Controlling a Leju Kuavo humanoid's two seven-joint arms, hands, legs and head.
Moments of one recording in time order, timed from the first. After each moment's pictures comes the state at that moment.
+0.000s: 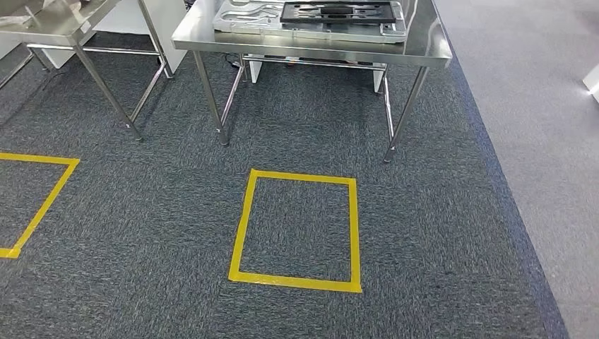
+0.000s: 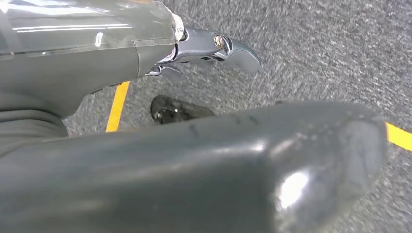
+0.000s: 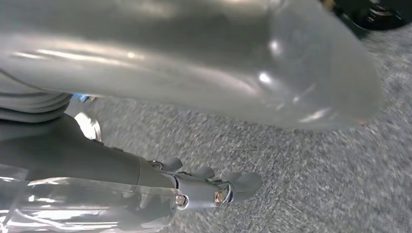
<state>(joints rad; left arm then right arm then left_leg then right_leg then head) -0.10 -0.06 1.44 -0.21 -0.98 -0.13 -0.38 -0.02 -0.01 -0.77 -0.21 1.18 -0.02 -0.14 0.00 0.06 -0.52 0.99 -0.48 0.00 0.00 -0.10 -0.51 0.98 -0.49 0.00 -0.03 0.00</state>
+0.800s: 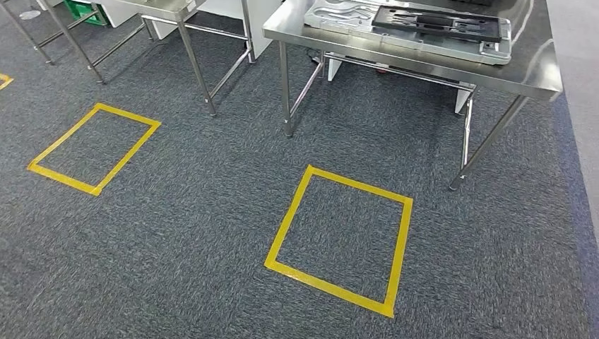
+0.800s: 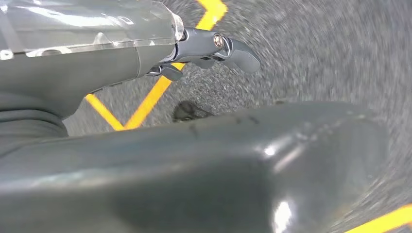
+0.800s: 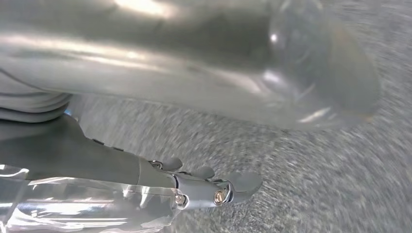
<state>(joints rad) -0.08 -0.06 1.43 -0.21 -0.93 -0.07 -0.26 -0.03 0.00 -0.96 -0.21 0.79 -0.04 -0.12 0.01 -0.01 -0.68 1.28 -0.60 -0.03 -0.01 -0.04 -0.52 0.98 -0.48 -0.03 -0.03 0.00</state>
